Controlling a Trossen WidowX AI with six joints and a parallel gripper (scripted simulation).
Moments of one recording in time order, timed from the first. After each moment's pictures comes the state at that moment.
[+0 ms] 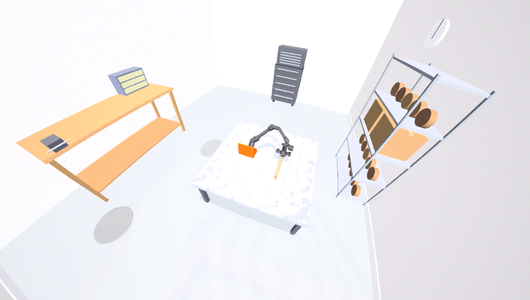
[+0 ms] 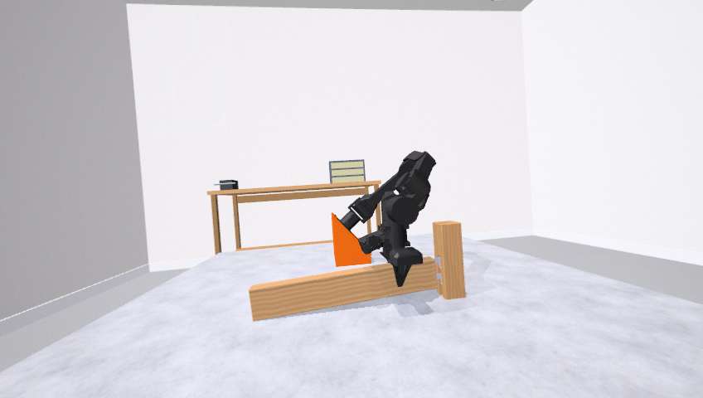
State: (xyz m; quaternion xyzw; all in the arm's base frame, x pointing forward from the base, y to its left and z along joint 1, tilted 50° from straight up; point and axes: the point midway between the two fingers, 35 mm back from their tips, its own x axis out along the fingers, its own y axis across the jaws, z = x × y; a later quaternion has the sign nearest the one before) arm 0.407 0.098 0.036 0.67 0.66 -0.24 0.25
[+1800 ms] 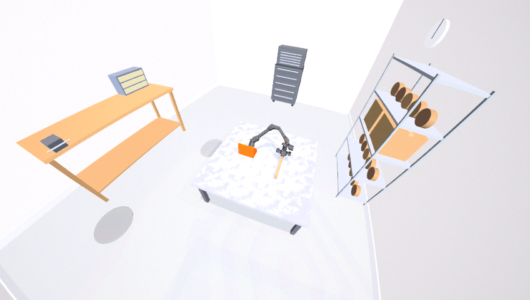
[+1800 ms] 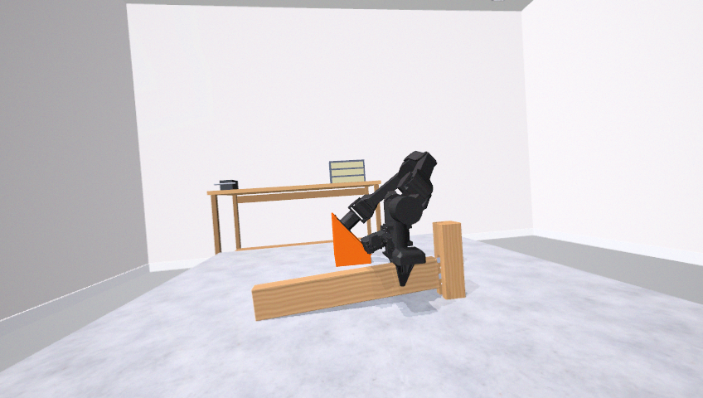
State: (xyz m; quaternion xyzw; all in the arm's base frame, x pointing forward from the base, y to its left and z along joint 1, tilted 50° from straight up) arm 0.407 0.102 0.040 0.67 0.66 -0.24 0.25
